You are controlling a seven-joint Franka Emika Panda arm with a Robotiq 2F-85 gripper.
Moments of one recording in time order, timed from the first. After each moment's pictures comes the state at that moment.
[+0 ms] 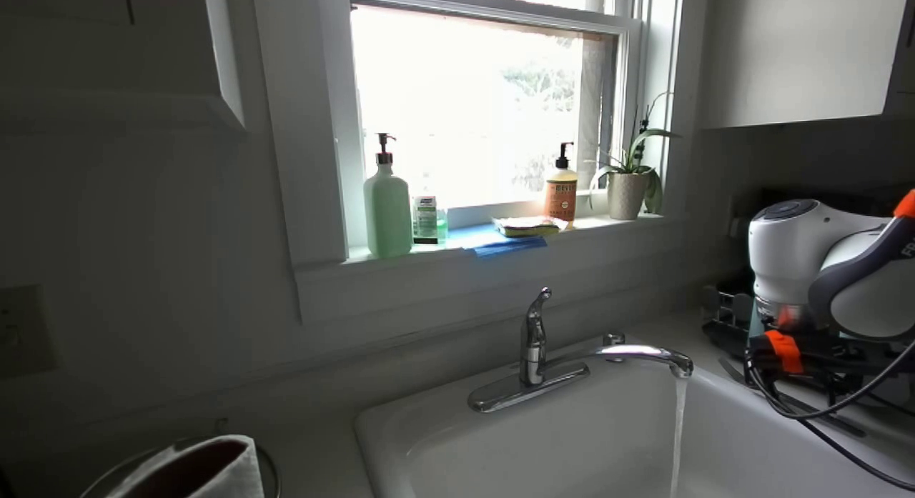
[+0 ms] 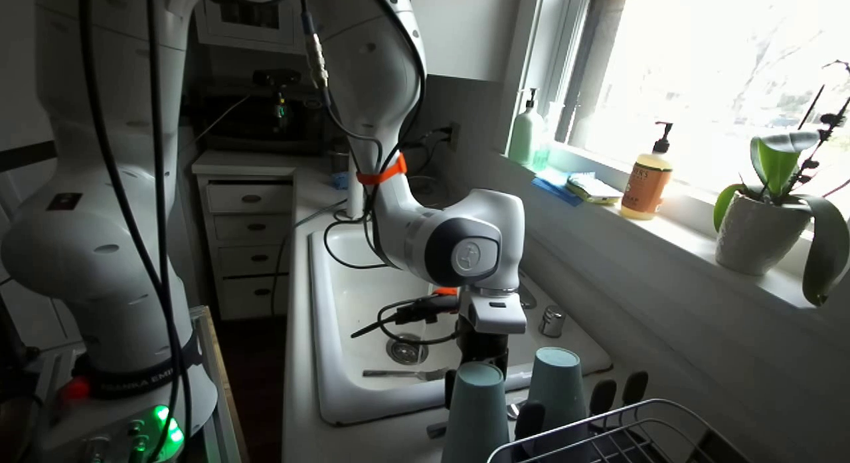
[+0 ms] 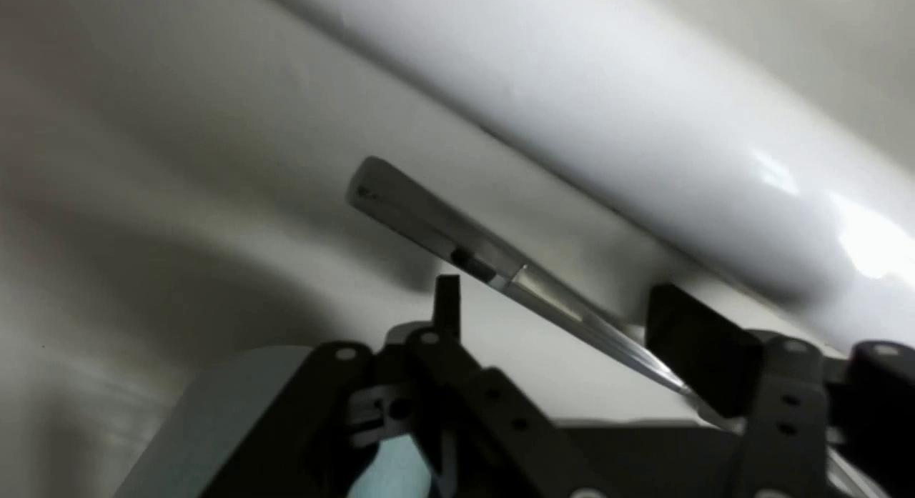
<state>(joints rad) -0.17 0.23 -0.38 -2.47 -0.53 2.65 1.29</state>
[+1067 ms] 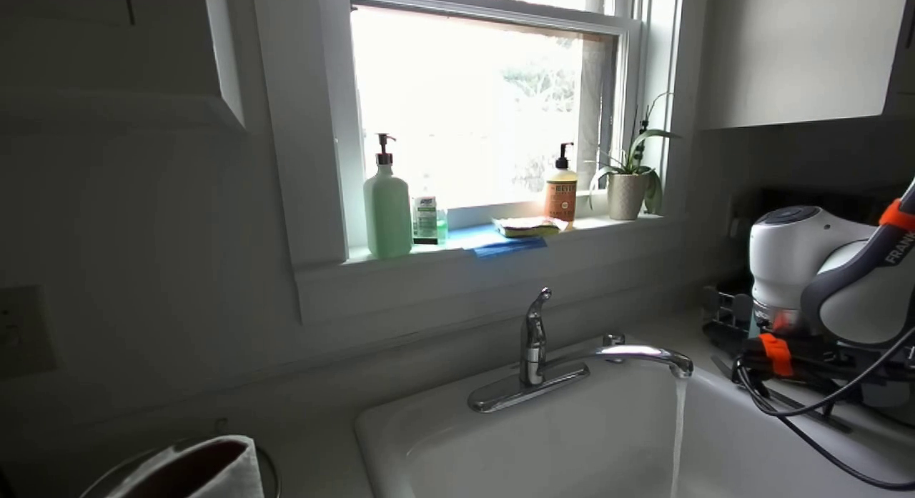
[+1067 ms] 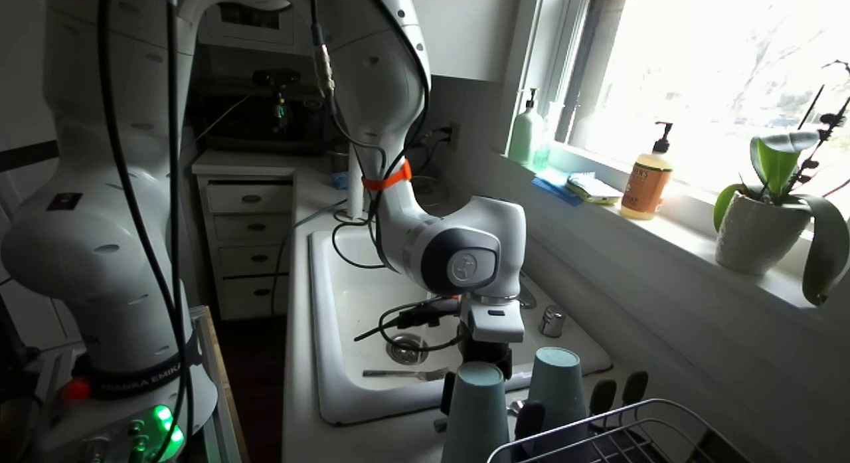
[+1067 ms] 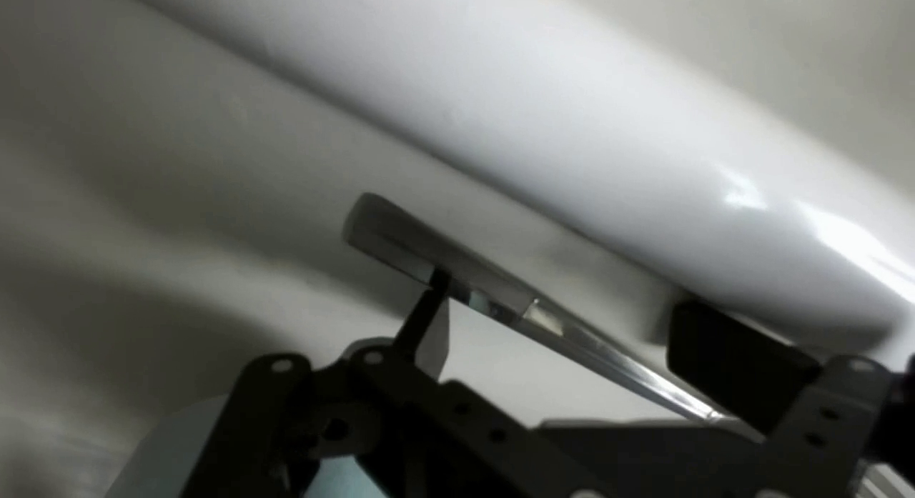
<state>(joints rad) -0.16 0.26 -0.38 -2.46 -0.45 2.71 1.29</state>
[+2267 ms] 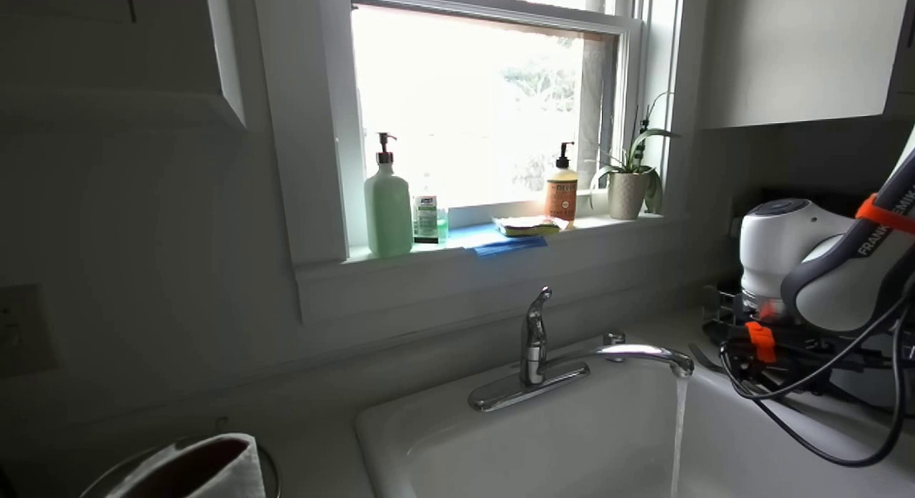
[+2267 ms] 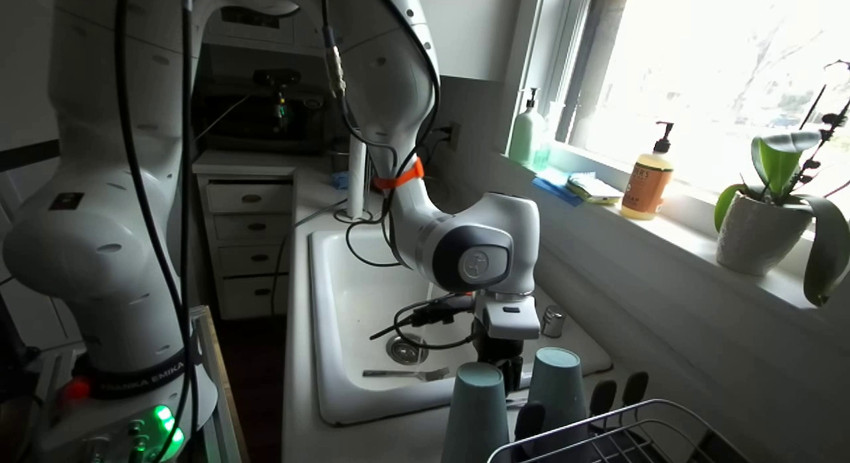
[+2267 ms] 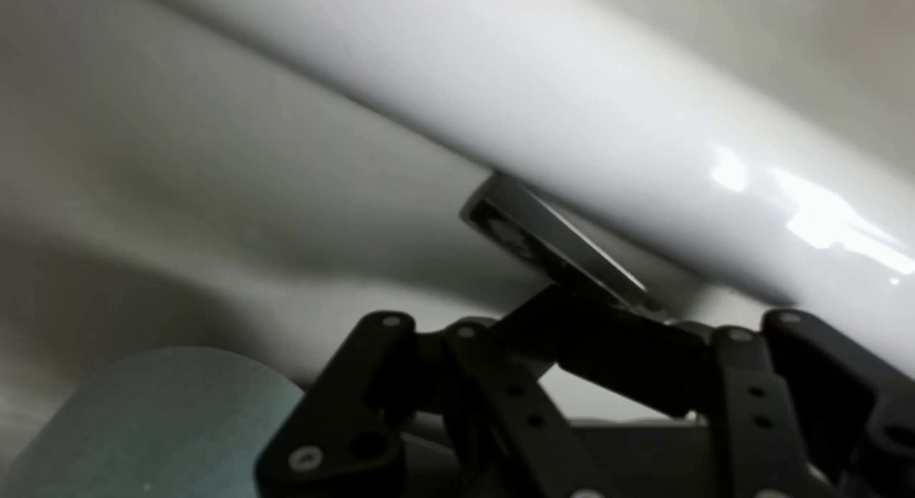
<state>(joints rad) -0.16 0.29 -0.39 -2.41 -0.39 2.71 1.24</state>
